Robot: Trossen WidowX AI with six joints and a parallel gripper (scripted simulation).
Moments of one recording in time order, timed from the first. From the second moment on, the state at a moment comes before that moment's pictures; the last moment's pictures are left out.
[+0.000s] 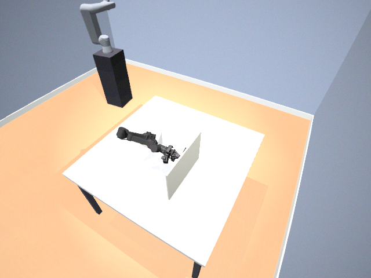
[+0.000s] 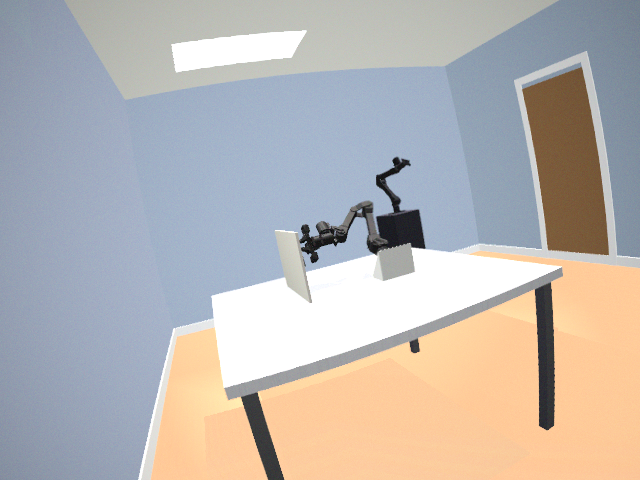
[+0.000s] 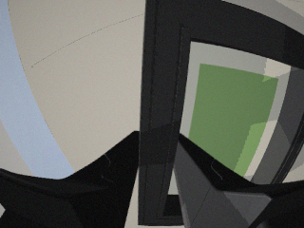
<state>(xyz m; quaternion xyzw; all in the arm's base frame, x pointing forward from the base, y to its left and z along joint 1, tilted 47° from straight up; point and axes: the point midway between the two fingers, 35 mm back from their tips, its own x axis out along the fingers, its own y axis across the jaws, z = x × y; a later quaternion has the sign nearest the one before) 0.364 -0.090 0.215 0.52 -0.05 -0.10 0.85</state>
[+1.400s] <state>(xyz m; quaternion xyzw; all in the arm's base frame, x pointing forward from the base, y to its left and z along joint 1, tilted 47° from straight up) 0.364 -0.087 0.208 0.52 -0.05 -0.10 0.85</state>
